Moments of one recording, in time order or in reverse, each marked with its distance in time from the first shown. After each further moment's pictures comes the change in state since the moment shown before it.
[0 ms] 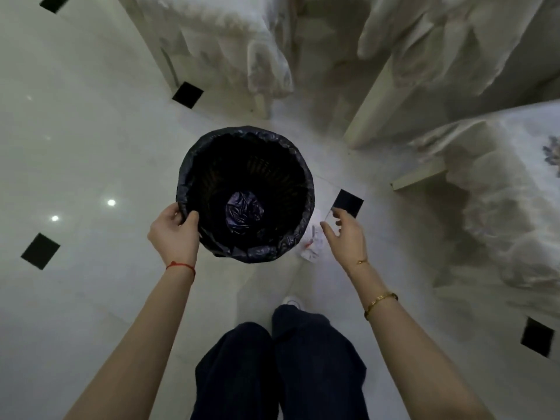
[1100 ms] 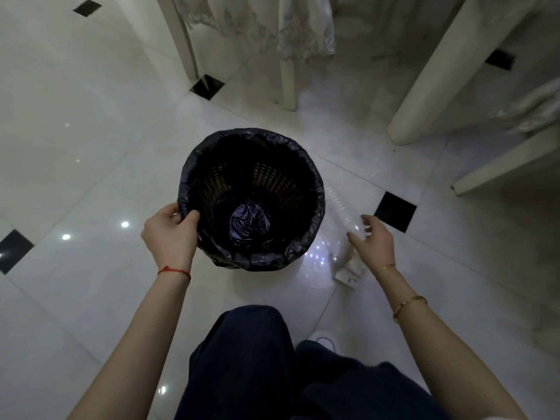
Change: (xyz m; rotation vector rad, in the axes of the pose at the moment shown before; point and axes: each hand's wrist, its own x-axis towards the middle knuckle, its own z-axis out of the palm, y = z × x) left_hand 0.058 -0.155 0.053 -0.038 0.108 0.064; right_hand 0.078 0.139 0.157 0.095 0.119 -0.007
